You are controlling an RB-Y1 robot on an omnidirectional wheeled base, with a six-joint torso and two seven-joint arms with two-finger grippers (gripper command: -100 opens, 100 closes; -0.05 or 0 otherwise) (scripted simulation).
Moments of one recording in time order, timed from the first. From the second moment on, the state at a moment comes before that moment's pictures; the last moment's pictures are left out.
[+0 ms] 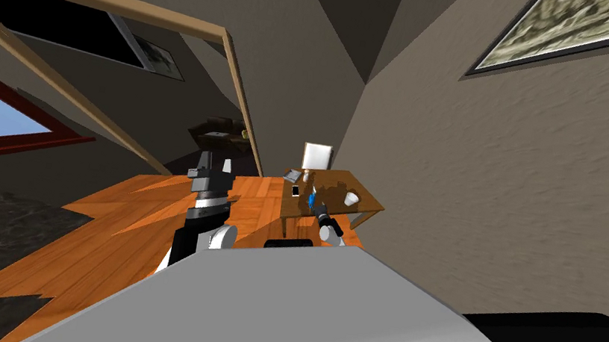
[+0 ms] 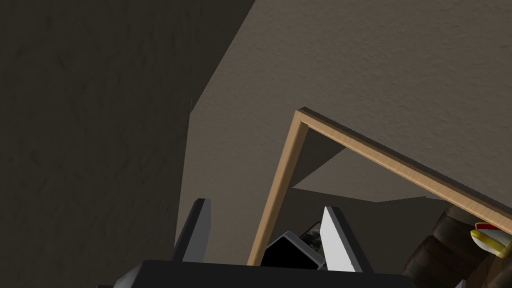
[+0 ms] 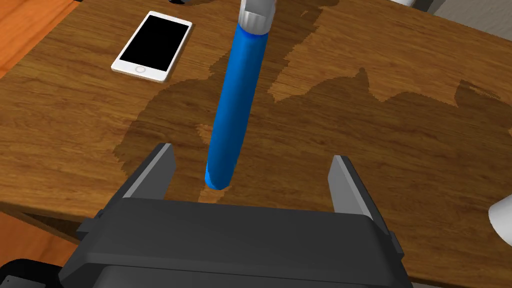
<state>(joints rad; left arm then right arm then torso) 0.51 -0.02 -0.04 -2.30 0.06 -0.45 0.14 0.22 -0.07 0.13 -1.40 -0.67 0.03 -0.73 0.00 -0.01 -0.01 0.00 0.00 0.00</state>
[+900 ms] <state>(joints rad) 0.51 -0.02 -0.04 -2.30 0.06 -0.45 0.14 0.18 0.03 0.13 -1.33 -0.70 0.01 -0.77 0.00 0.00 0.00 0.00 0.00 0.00</state>
